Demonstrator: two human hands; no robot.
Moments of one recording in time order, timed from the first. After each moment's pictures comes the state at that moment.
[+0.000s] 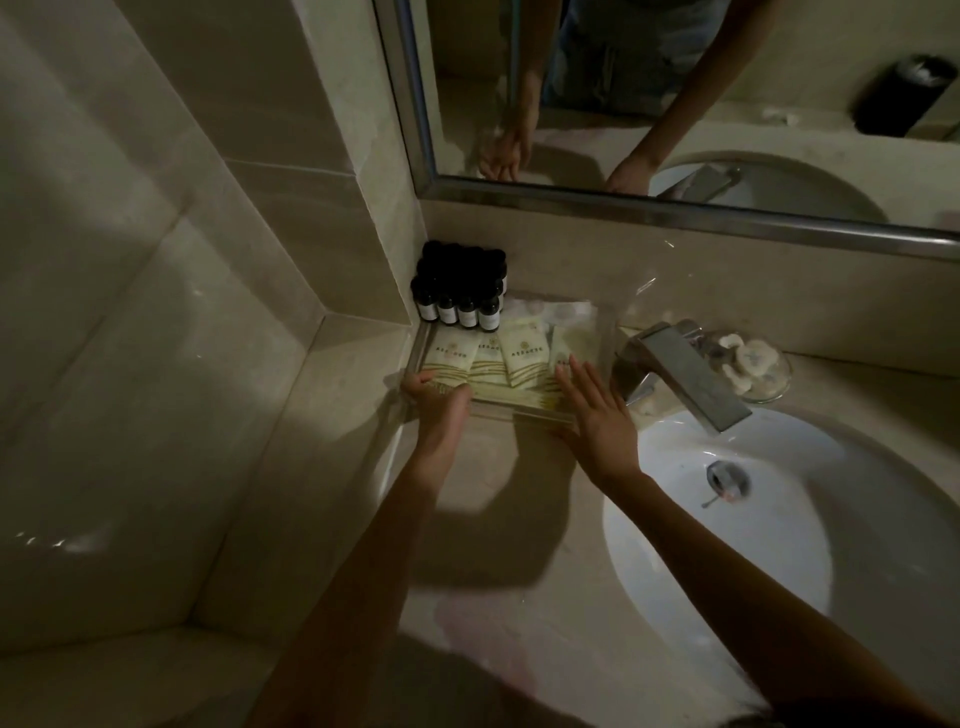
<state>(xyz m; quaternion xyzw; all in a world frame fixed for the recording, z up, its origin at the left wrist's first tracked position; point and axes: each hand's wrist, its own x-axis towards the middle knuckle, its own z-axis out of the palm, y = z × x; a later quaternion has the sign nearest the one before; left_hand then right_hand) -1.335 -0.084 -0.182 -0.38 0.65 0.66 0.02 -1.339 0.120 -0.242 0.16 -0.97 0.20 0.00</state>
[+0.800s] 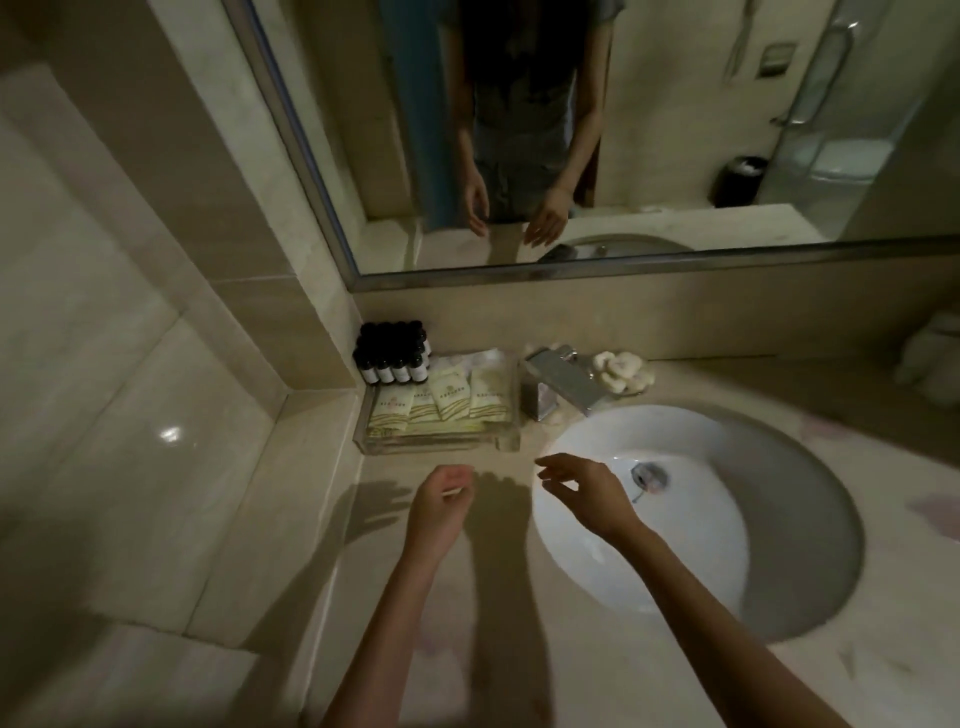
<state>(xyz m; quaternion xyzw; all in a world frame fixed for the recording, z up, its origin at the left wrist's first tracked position) -1.199 -0.016 -0.141 -0.13 0.82 0.55 0.07 -1.217 0.196 -0.177 0.04 -0.91 0.41 -0.05</state>
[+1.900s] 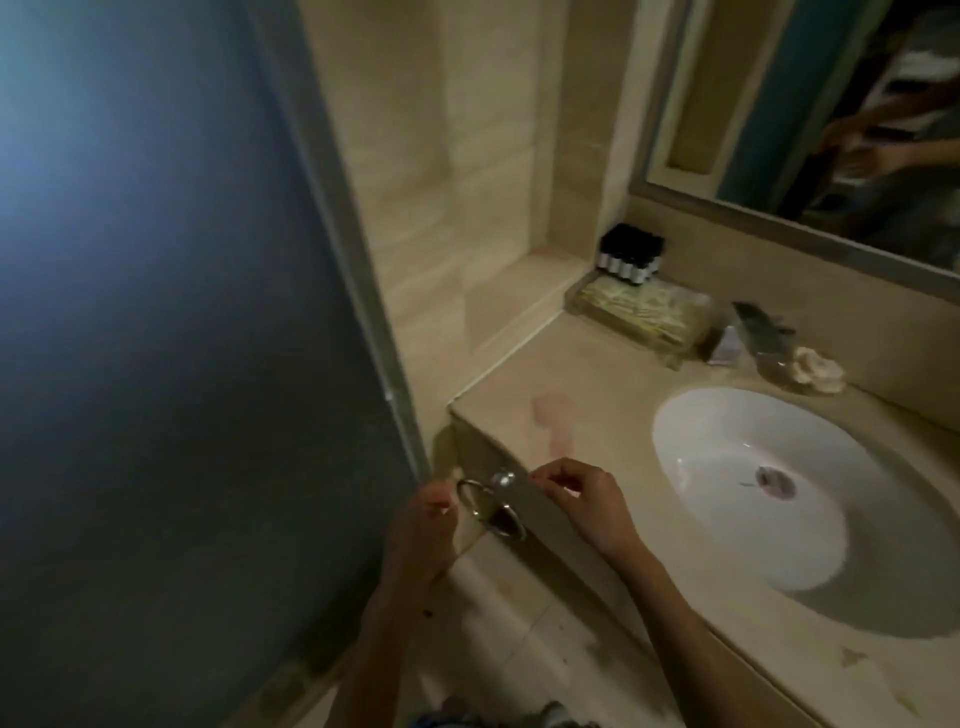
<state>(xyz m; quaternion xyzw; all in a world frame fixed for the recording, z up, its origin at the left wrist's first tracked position) -0.807 0.016 -0.137 -0.43 0.77 0.46 -0.11 -0.965 0.164 -0.132 0.32 -0.82 0.43 -0.20</state>
